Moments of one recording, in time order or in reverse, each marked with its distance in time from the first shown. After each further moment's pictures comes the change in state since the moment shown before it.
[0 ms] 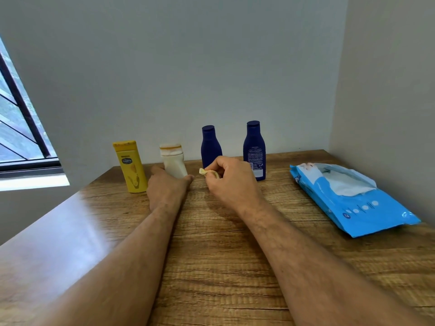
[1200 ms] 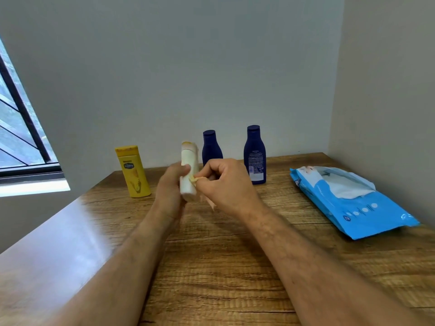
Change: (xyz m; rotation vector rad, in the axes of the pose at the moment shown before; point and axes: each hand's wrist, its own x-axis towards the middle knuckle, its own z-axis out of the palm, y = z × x) left_hand -0.056 0.018 -0.048 -1.062 -0.583 0.025; right_hand -0.010 -0.022 -0.003 0.283 -0.062 0.007
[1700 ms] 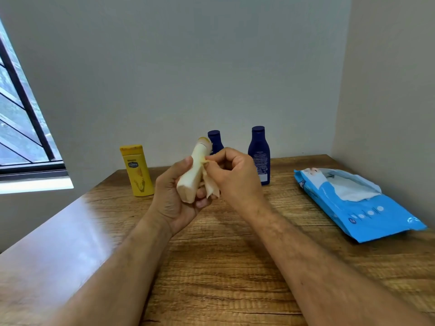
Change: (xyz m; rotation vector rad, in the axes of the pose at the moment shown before) left_hand -0.004 0.006 -0.006 -0.274 -0.266 -0.118; right_hand -0.002 -0.011 -0.002 0.398 0.111 0.035
